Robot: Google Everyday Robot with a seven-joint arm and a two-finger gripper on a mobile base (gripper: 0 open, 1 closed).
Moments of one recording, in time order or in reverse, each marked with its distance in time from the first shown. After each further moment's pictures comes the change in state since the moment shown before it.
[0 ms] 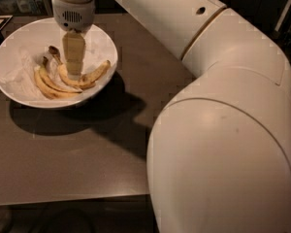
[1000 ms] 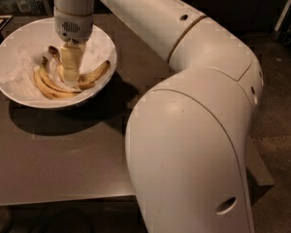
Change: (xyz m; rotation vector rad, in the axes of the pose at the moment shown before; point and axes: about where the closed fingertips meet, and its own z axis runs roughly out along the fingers) arm -0.009 -0.001 0.040 -0.132 -0.034 0.070
